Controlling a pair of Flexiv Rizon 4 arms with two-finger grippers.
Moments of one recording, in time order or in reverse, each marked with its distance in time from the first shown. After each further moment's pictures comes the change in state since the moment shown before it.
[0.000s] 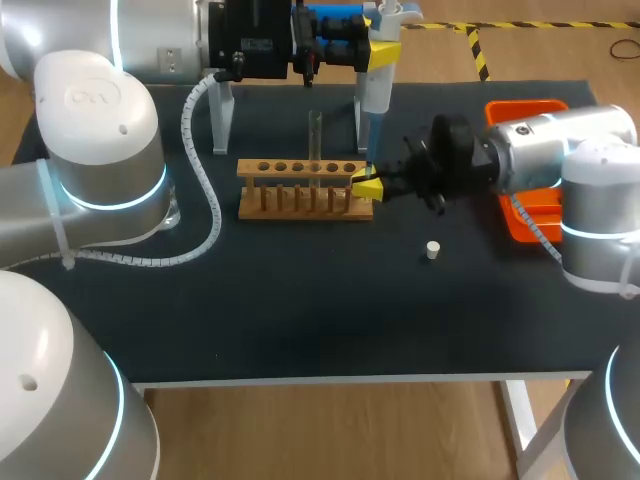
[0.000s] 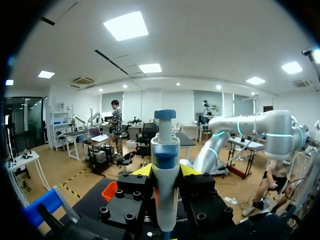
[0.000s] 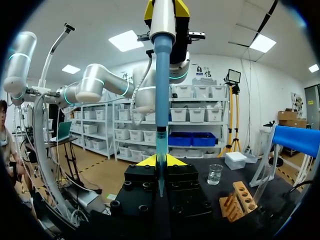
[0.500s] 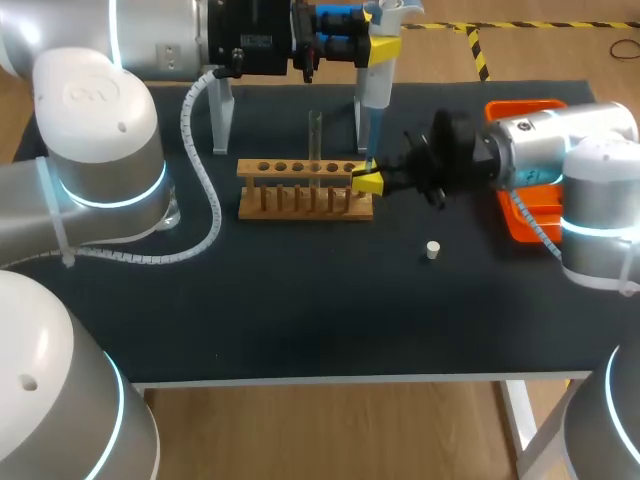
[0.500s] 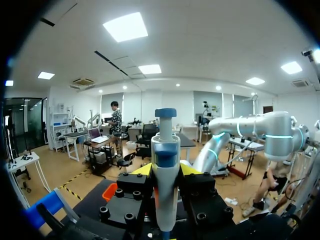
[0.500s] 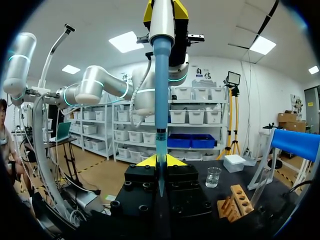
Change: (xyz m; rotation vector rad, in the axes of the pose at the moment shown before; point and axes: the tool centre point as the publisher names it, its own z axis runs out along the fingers) left arm 0.000 -0.005 0.000 0.004 -0.001 0.001; right arm -0.004 0.011 -0.001 -0.013 -0.004 -0.014
